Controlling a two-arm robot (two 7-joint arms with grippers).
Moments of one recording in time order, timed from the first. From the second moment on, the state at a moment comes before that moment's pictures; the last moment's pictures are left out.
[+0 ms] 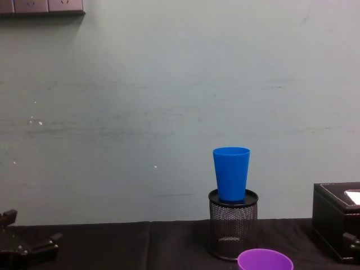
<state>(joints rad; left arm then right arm) -0.20 0.60 0.45 -1.41 -0.25 -0.12 0.03 0.20 0.60 -0.45 -1.41 0.25 -0.12 -0.03</state>
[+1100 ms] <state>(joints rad) -0.20 0.60 0.45 -1.41 -0.25 -0.12 0.03 0.20 0.60 -0.45 -1.41 0.25 -0.12 -0.03</state>
